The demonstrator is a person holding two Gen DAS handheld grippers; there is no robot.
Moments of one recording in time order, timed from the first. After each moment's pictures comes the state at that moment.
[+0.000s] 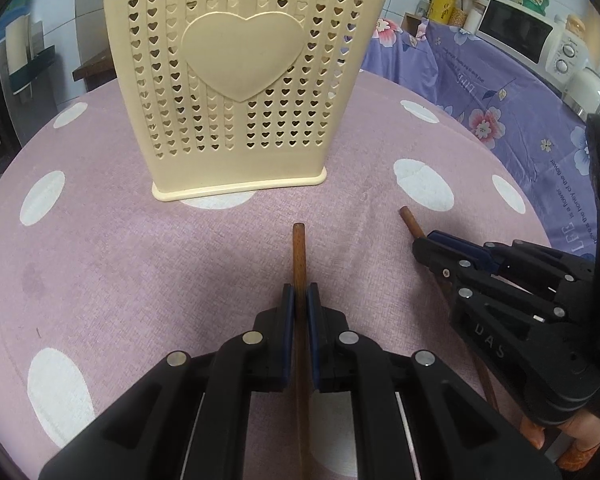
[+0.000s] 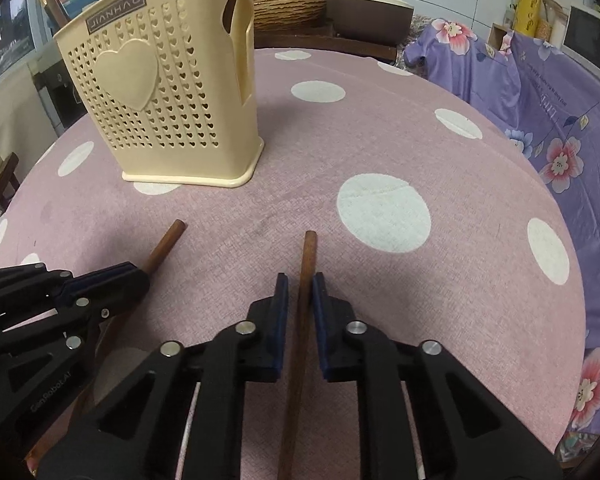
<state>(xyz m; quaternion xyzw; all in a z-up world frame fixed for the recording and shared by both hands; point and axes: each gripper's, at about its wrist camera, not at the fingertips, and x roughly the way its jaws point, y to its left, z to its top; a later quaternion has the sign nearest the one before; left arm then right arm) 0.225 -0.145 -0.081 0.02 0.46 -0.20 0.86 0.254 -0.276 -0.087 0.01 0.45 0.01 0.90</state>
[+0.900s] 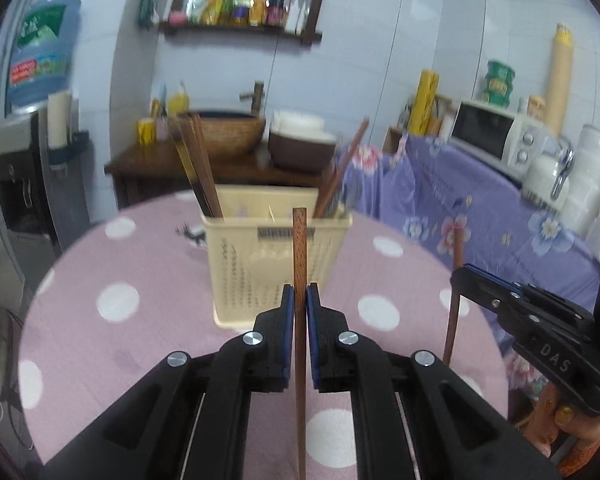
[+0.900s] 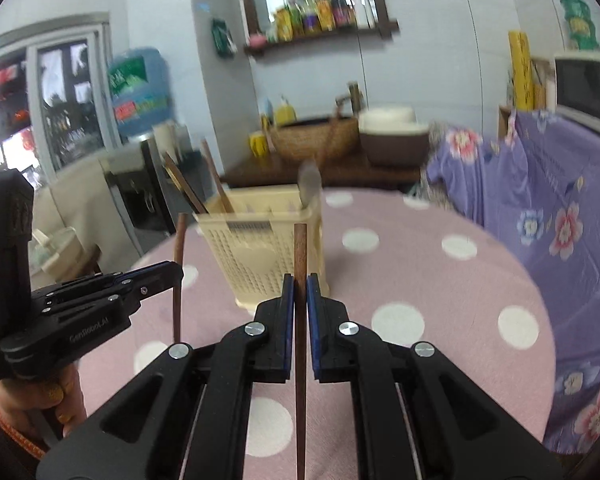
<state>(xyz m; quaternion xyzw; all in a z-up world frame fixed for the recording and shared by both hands) 0.168 -0.088 0.061 -0.03 0.27 -0.21 0.94 0.161 -0.280 0.056 0.07 0.23 0.09 0.97</state>
